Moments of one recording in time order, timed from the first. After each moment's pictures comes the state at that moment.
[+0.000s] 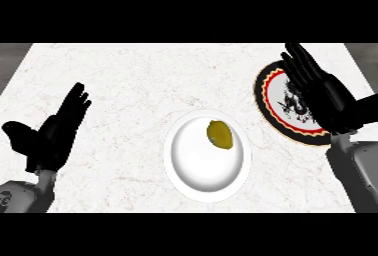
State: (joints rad) left arm -0.17 0.55 -0.30 -1.56 0.43 0.35 0.09; right arm -0.41 -0.41 0.13 -1.50 -0.41 0.06 0.06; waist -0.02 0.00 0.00
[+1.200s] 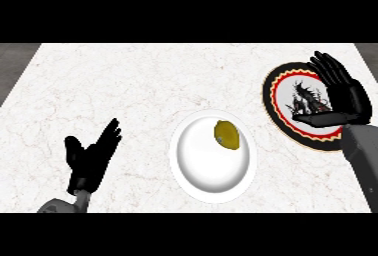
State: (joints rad) left arm -0.08 0.37 -0.38 -1.40 0.44 0.29 0.11; right arm -0.59 -0.45 -0.06 -0.72 -0.22 0.30 -0.72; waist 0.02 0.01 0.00
